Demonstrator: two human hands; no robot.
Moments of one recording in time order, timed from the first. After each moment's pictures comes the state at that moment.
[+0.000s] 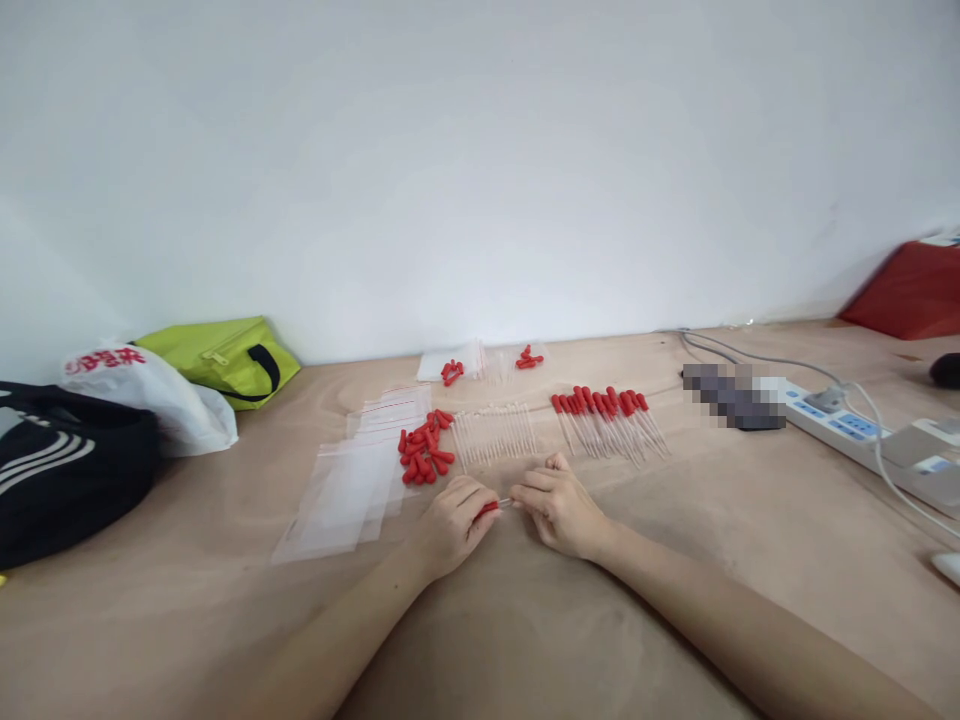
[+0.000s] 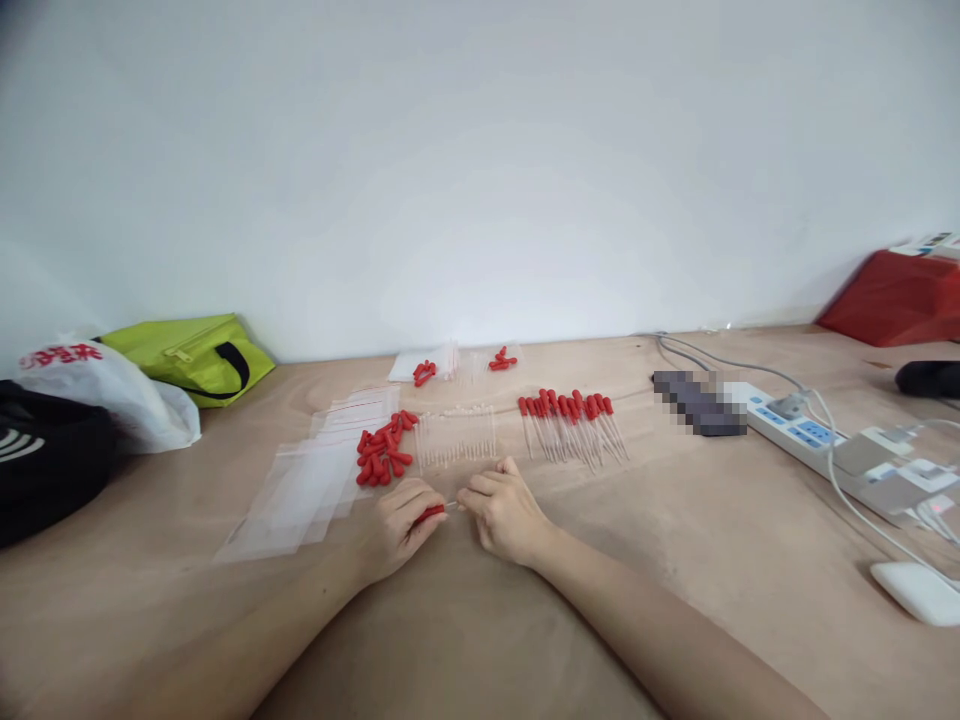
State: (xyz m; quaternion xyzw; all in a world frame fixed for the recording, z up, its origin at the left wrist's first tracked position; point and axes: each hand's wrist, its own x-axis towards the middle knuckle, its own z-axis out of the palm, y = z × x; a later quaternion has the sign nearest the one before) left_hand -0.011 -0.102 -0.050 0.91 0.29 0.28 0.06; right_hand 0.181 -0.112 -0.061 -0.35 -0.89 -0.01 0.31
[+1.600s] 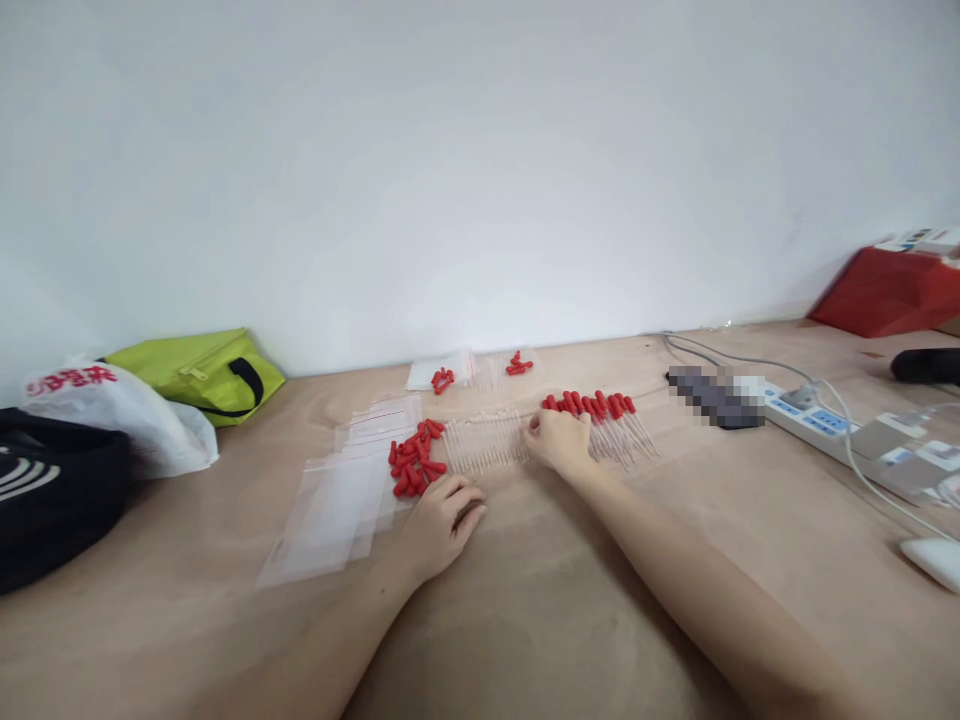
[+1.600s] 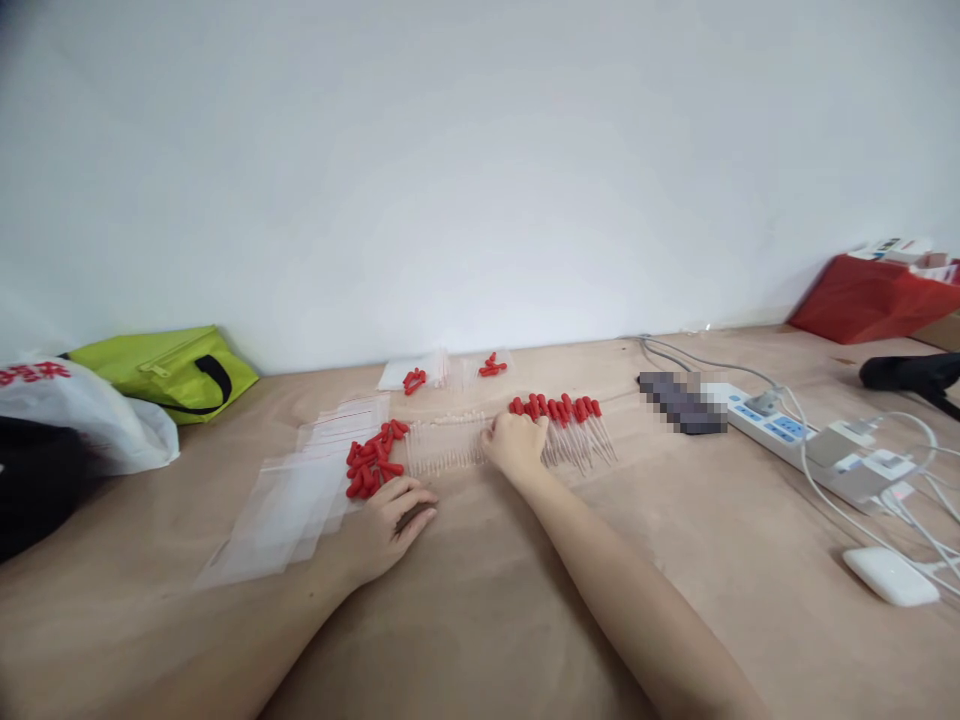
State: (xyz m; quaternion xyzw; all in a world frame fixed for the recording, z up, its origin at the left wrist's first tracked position) left_hand -0.018 -0.090 -0.047 0.89 0.36 0.25 0.11; right_hand 0.187 -0.037 -0.033 -0.76 -0.63 0.02 0.14
